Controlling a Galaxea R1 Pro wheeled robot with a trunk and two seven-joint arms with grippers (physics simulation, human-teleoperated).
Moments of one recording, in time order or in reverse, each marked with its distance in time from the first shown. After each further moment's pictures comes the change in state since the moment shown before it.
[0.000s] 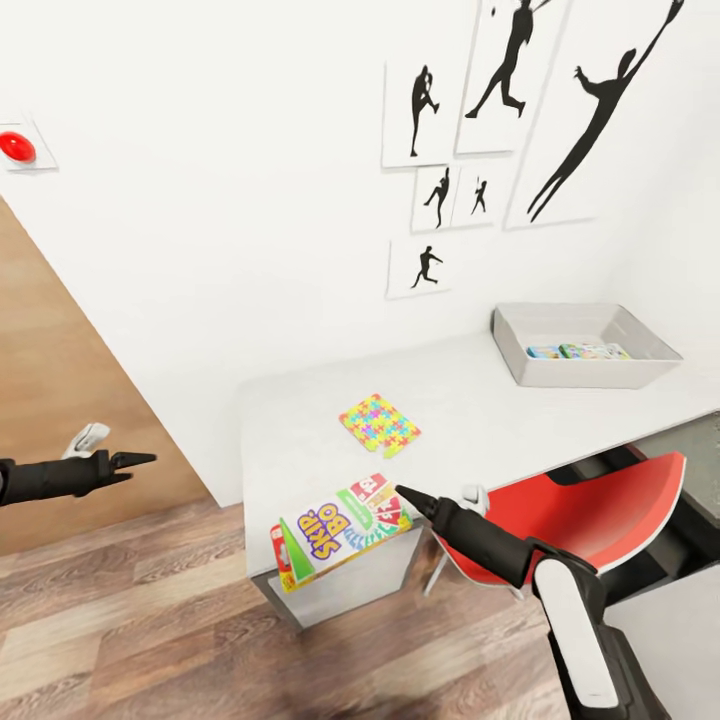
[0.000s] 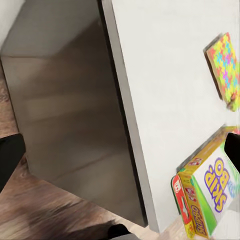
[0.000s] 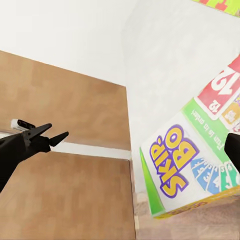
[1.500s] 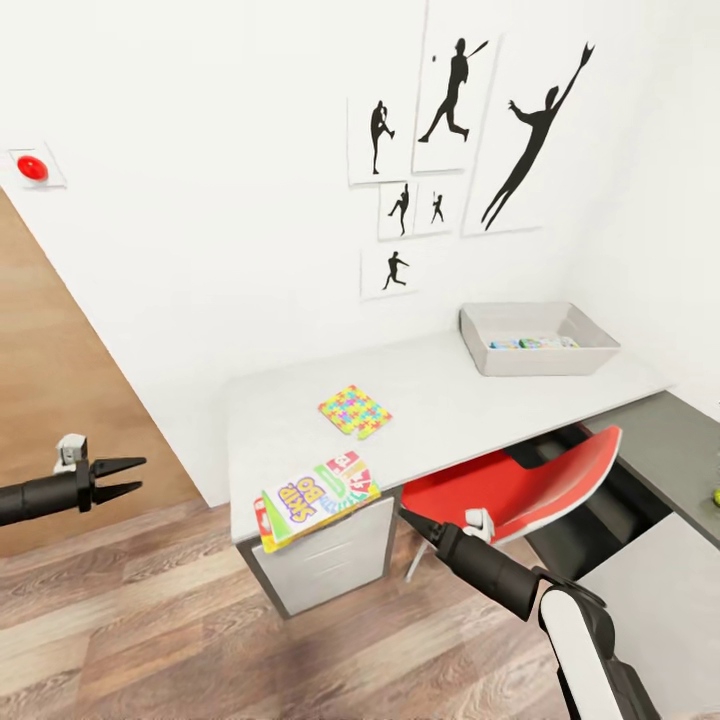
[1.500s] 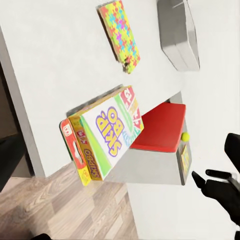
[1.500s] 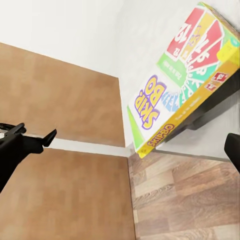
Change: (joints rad) left arm 0.002 0.009 -0.002 0.175 0.001 -0.004 -0.403; right arm 0.085 -0.009 -0.002 0.005 0.007 -0.038 0.034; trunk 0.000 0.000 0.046
